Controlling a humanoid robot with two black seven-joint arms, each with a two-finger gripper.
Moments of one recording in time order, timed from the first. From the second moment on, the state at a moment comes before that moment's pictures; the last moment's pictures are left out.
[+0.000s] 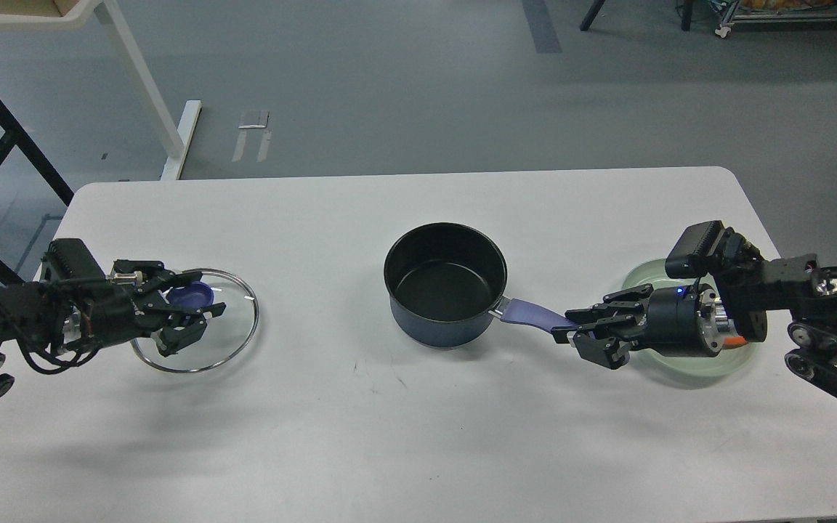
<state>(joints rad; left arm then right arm) -0.83 0.80 0.07 -0.95 1.89 0.35 -0.49 0.74 -0.78 0.38 1.39 -1.96 0.35 0.49</state>
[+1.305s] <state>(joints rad) -0.89 0.82 -0.16 -1.13 0.57 -0.12 -0.49 0.74 -0.84 0.41 1.43 -1.95 0.34 0.49</state>
